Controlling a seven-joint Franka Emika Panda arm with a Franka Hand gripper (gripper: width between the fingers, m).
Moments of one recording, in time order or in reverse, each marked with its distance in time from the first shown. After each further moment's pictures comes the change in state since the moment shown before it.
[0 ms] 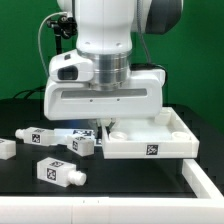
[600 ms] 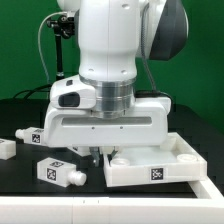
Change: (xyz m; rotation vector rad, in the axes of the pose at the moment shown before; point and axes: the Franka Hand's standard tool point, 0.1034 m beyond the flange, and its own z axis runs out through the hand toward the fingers) arm 0.036 -0.004 0.026 -0.020 0.064 0.006
